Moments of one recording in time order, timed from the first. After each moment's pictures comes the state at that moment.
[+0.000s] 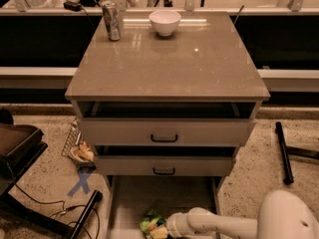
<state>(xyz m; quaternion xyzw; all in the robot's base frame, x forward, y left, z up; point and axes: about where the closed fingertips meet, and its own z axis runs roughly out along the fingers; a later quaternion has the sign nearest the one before) 0.443 0.002 0.140 -0.35 0.86 0.32 0.22</state>
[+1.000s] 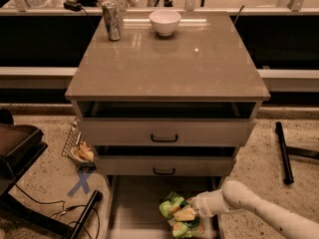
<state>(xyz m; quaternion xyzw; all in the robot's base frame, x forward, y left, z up) 0.460 -0.091 0.304 -0.36 0.82 0.38 0.21</state>
